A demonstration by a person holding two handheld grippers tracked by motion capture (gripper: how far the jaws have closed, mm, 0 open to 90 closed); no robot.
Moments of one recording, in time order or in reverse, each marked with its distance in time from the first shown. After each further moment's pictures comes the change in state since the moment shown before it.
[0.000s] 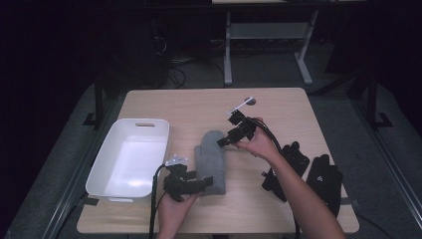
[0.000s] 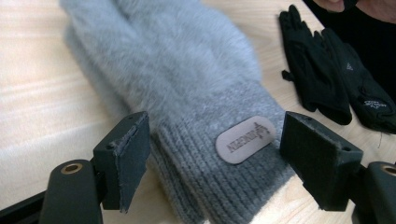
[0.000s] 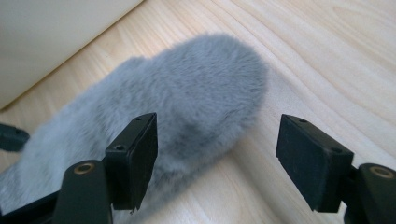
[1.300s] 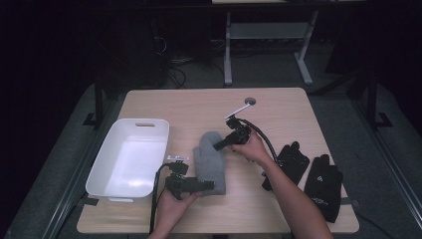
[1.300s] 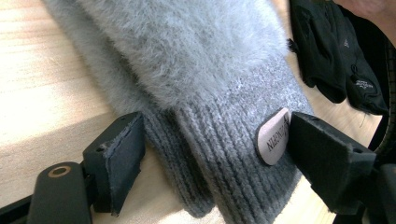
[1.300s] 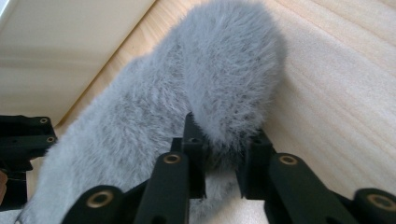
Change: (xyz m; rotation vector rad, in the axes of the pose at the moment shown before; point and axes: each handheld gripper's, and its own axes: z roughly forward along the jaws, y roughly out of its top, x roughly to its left) left arm 0.018 0.002 0.016 0.160 -0.088 -0.107; right arm -0.021 -0.010 0.040 0.033 0.251 0.172
